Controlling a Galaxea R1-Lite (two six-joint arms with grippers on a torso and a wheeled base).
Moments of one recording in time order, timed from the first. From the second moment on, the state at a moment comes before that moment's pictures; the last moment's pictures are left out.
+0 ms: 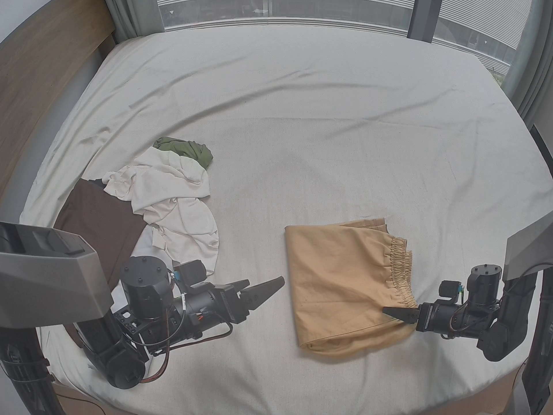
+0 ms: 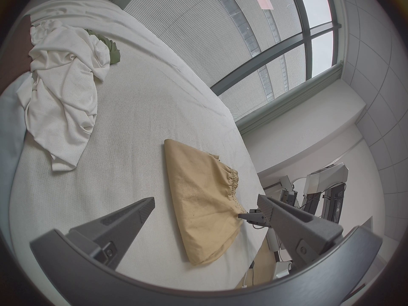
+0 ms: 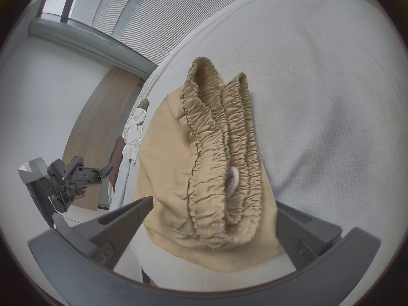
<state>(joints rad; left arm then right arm) -0.55 2.12 -0.39 -1.55 -0.30 -0.61 0.15 2.24 -0.16 -1.54 0.55 0.44</state>
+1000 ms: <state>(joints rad) -0.55 2.12 -0.38 -1.55 -0.29 -0.61 0.19 2.25 -0.21 -1.54 0.58 0.51</state>
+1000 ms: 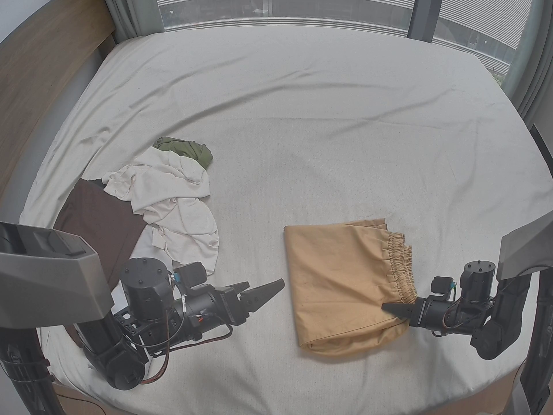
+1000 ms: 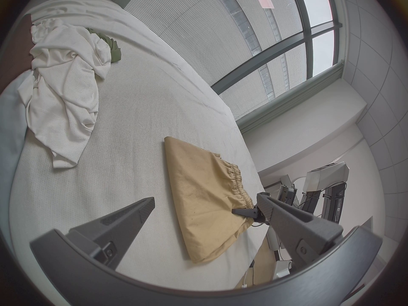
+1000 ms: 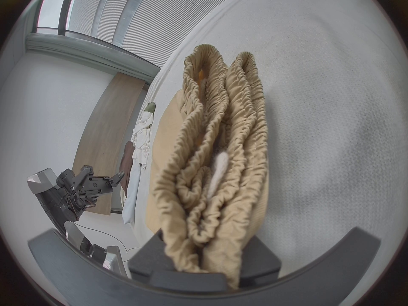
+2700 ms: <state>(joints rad) -0.44 1.98 -0.35 -1.55 -0.30 -0.45 0.44 1.92 -0.68 -1.34 0.58 0.62</state>
